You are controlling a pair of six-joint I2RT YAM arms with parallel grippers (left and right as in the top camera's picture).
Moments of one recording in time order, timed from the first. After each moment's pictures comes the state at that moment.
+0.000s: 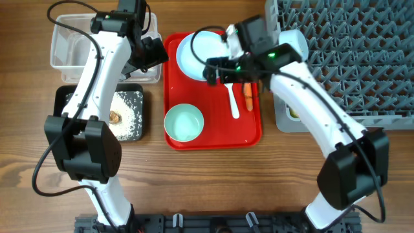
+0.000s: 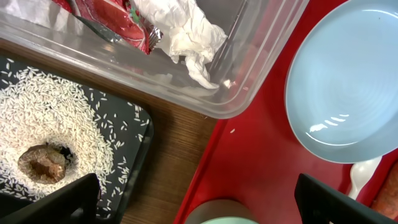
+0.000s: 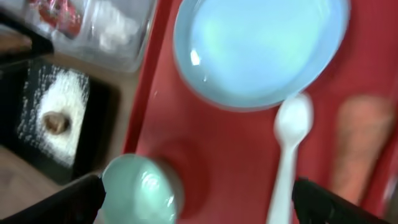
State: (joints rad) left arm -0.15 1.99 1.86 -1.22 -0.04 -0.56; right arm 0.46 1.82 1.55 -0.77 -0.29 0.31
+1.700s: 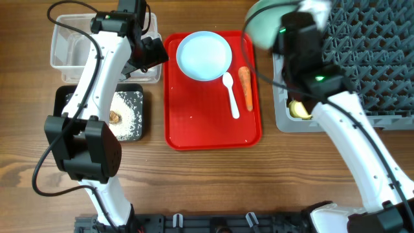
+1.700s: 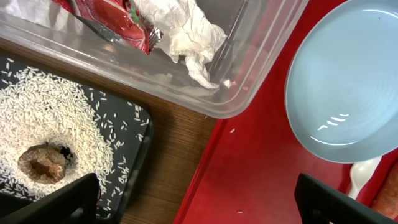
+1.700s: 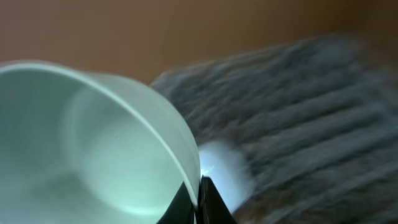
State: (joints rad) left arm -0.15 1.99 1.86 -1.22 -0.04 -0.56; right arm 0.31 1.50 1.38 -0.39 0.67 0.31
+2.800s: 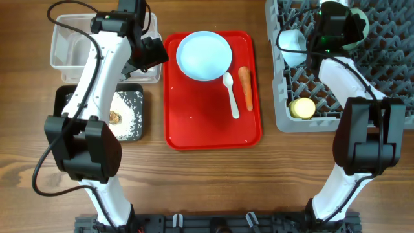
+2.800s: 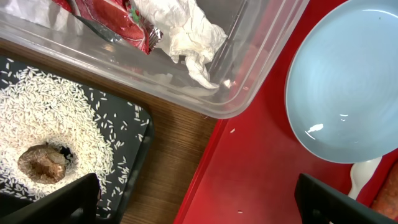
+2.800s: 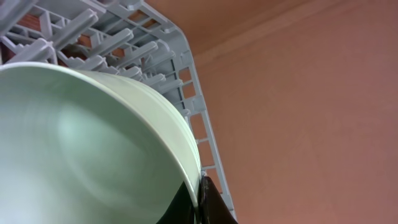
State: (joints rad) left arm -0.15 1.99 1.86 -1.22 -0.04 -0.56; right arm -0.02 2.01 1.38 0.25 0.94 -0.78
